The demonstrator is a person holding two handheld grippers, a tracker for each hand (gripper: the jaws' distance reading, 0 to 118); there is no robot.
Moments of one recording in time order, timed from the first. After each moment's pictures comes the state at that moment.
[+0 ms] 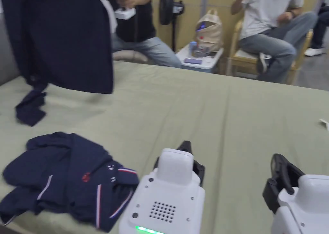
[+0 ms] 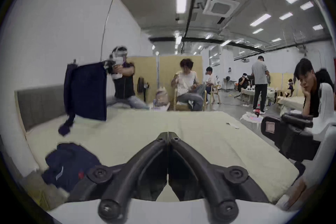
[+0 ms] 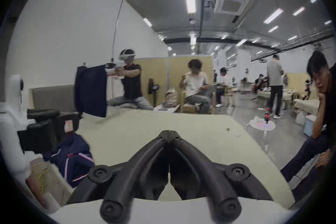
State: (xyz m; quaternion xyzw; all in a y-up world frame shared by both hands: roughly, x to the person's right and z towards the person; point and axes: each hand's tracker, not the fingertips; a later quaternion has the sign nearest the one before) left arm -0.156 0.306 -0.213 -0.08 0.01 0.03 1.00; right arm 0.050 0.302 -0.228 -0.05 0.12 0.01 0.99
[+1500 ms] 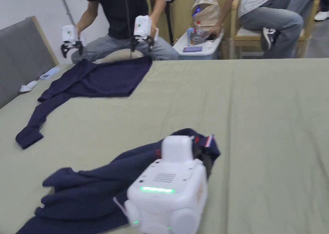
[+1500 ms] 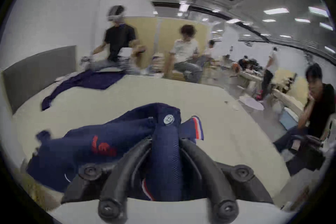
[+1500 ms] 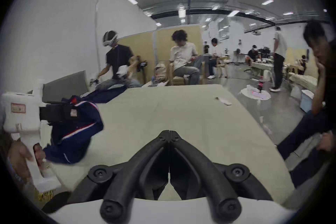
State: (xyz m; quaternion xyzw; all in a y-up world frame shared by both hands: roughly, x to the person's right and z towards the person) left arm -0.105 0.283 -0.343 -0.21 -0.06 0.06 0.97; right arm 0.173 0.268 -0.261 -0.15 0.04 -0.04 0.99
